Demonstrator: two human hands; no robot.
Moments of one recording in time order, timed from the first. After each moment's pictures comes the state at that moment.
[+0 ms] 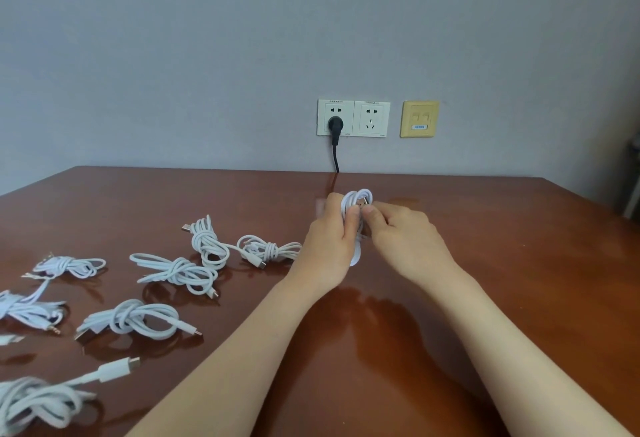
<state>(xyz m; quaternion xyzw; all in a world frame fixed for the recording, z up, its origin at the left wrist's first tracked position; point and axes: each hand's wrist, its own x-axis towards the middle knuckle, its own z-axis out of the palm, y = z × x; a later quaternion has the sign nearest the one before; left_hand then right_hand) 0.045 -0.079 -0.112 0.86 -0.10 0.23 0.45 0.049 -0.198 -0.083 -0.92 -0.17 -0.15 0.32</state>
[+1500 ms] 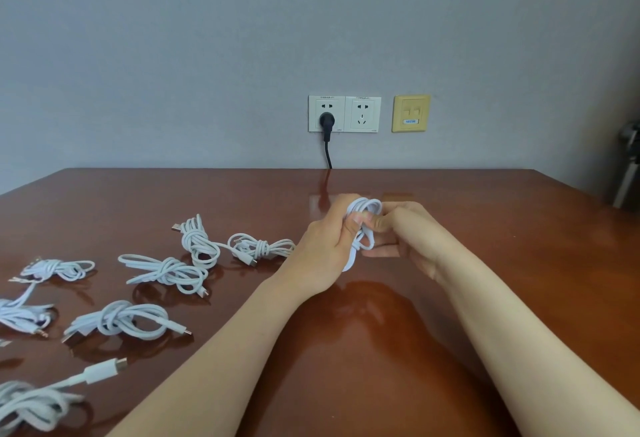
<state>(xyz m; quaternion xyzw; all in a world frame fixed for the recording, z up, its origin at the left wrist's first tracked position) 0.039 -0.077 -0.115 0.86 -0.18 0.17 0.44 0.063 -0.215 -0.081 -0.73 -0.11 0.12 0.66</state>
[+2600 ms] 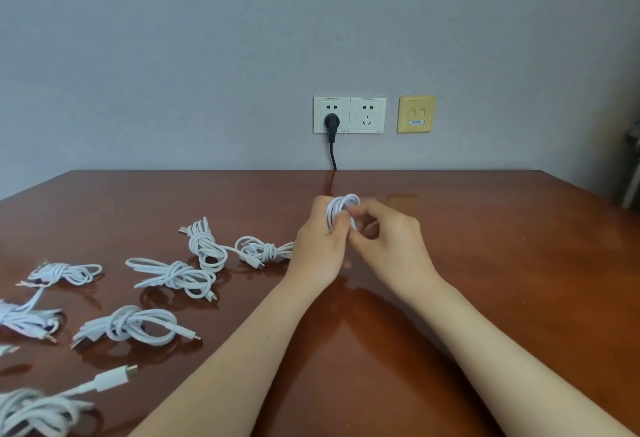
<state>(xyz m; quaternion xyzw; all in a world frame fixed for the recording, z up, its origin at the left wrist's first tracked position) 0.050 -0.077 -0.119 0.81 -0.04 0.20 0.55 0.046 -0.185 -0.101 -0.87 -0.19 -0.21 0.41</state>
